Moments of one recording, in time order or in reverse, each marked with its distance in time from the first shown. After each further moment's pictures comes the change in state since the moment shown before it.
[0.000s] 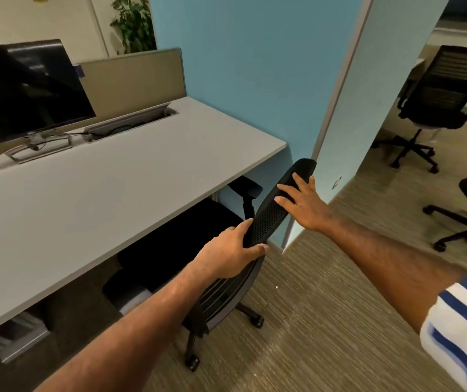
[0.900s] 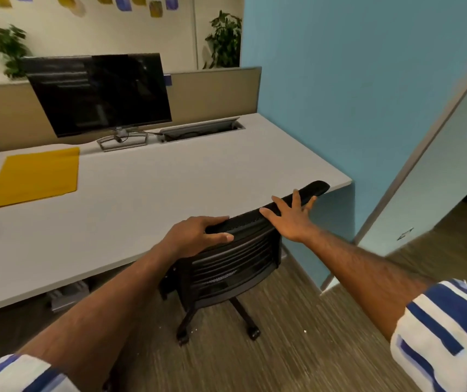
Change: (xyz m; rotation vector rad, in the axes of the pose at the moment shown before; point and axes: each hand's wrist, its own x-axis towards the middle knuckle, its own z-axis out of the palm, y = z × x) left_hand 0.018 -0.116 -0.103 0.066 0.270 -0.200; right_hand 0.105 -0.117 0.039 -0.125 -0.237 -0.099
